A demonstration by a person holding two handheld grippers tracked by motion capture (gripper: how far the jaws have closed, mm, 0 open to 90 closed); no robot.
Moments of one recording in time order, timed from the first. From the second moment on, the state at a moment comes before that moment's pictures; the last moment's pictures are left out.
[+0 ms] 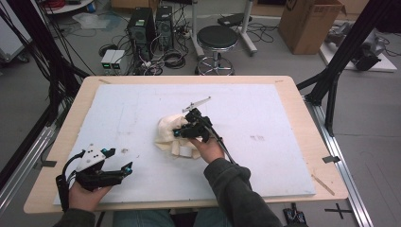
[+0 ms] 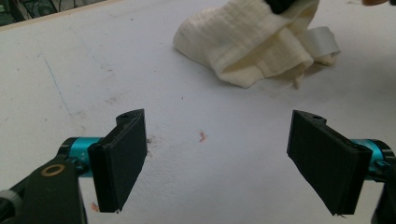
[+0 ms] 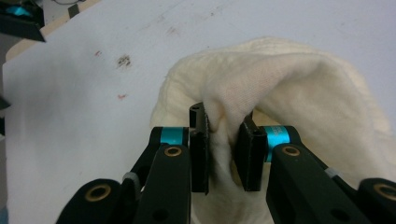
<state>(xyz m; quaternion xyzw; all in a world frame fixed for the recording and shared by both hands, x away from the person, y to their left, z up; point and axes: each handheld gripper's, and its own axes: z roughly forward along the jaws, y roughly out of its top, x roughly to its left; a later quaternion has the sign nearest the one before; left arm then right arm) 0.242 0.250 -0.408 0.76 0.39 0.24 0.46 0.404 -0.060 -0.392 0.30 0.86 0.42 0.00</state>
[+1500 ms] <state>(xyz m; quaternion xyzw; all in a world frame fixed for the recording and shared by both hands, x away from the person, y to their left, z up) 0.295 0.130 -0.418 0.81 0.33 0.18 0.44 0.342 -0.147 -0.411 0.23 0.85 0.46 0.05</state>
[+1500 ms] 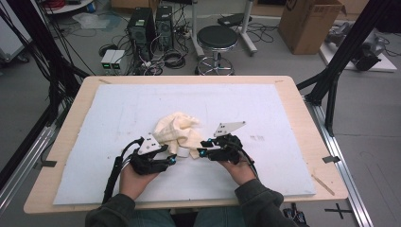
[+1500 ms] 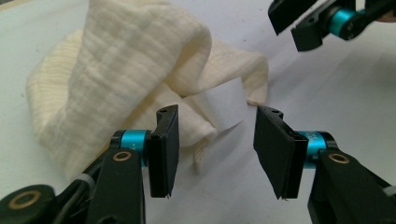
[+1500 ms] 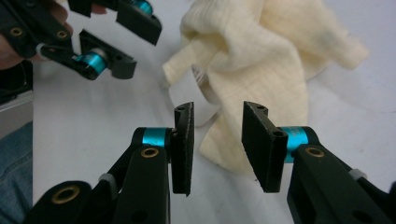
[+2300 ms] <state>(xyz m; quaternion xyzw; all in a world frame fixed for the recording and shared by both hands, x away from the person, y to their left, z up) 0.317 0.129 -0.432 0.83 0.35 0.17 0.40 0.351 -0.125 -0.444 0.24 0.88 0.41 0.04</state>
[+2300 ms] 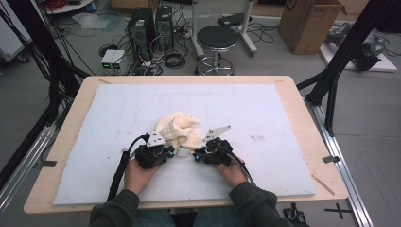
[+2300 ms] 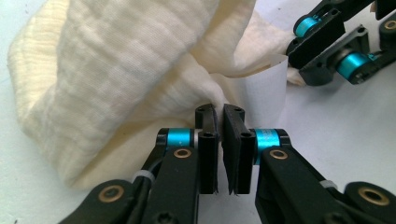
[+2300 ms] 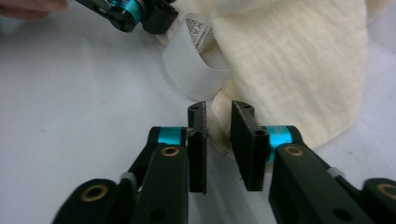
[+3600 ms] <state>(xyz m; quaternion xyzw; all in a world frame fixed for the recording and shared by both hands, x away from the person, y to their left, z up) 0.236 0.227 -0.396 0.81 0.33 0.17 0.45 0.279 -0.209 -0.400 0.18 0.86 0.47 0.02</state>
